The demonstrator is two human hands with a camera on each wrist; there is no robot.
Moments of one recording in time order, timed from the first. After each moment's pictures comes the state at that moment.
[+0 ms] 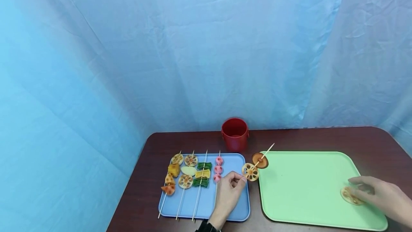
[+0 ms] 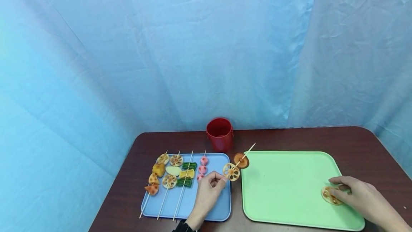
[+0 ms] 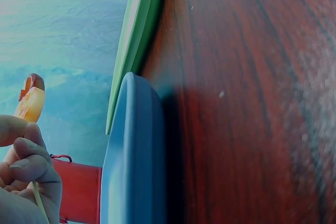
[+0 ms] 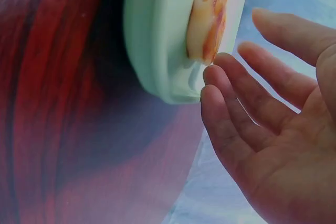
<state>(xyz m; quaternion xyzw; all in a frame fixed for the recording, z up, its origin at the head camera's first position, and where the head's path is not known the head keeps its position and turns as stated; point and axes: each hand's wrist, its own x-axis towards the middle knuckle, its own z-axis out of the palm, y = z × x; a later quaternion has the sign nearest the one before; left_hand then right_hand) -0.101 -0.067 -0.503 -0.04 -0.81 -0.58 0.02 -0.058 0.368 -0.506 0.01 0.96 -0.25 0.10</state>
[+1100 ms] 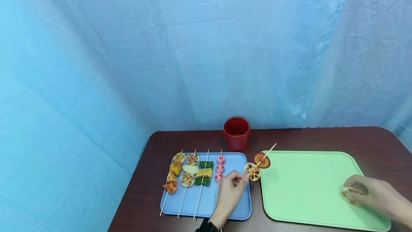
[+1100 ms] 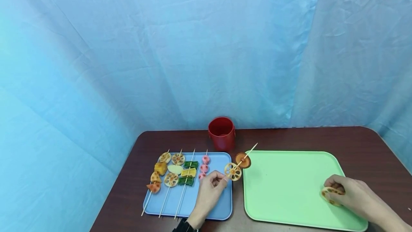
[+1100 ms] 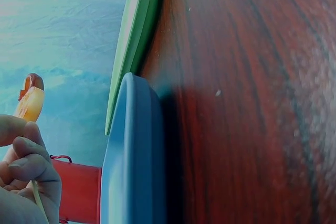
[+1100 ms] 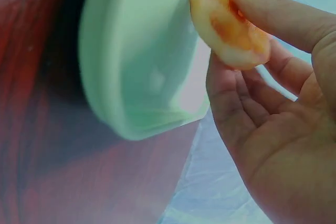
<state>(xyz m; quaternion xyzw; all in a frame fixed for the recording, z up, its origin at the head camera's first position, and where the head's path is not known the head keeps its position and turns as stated) -0.100 -0.068 -0.499 -0.04 -0.80 -0.59 0.00 -0.065 0.359 -0.508 -0.05 0.97 -0.23 0.07</state>
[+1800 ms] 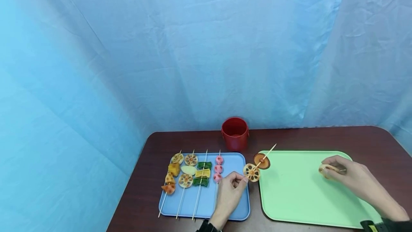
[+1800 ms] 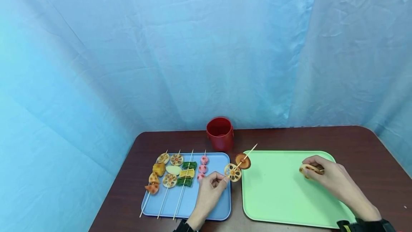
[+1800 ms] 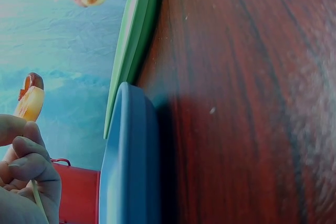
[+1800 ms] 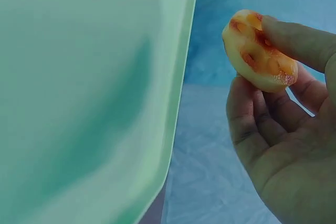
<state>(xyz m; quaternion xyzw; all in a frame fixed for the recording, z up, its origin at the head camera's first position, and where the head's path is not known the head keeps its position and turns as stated) -0.099 -0.064 -0.503 -0.05 -0.80 -0.60 0.02 -0.091 0.314 -0.476 0.00 0.94 -0.34 0.04</state>
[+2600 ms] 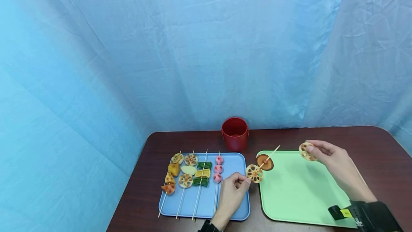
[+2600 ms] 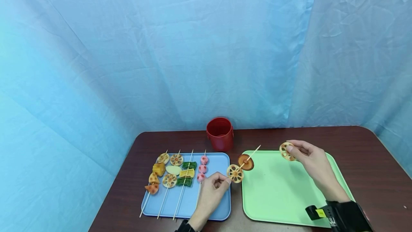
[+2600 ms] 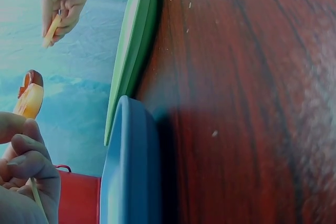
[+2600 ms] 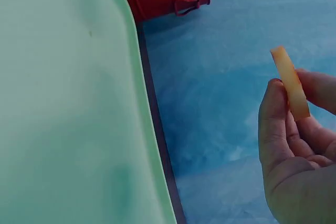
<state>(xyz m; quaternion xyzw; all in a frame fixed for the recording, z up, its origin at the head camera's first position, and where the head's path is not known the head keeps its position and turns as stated) -0.098 -0.060 -0.502 -0.07 -0.78 -0.62 -0.02 -0.121 0.276 -0.460 0.06 0.86 -0.51 0.03</state>
